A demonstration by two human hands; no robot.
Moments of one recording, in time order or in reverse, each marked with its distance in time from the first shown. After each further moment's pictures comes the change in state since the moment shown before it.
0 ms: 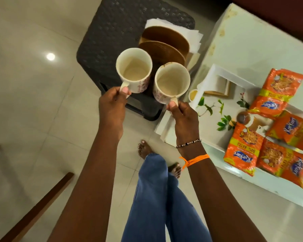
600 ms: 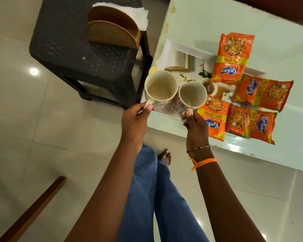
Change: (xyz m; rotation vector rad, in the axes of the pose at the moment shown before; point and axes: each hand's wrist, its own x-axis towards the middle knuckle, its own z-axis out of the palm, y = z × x) left_hand -0.122 -0.041 0.098 0.050 -0.275 -0.013; right_hand -0.036 0.094 -0.131 0.280 0.237 0.131
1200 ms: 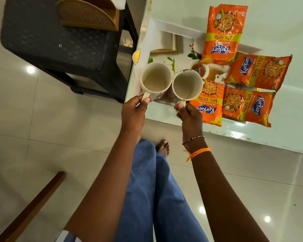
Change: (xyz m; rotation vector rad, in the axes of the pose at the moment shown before) left_hand -0.002 -0.023 0.038 0.055 -0.046 -0.039; right_hand 0.015 0.025 -0.026 -0.110 -0.003 0.011
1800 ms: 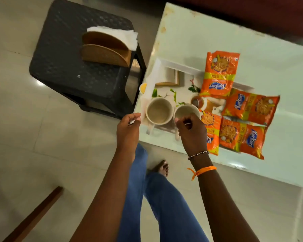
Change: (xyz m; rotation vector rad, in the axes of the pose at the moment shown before) left_hand 0.016 0.026 -0.016 -0.070 0.162 -0.088; right_hand 0.006 -0.067 -0.002 -0.338 -0.038 -0.237
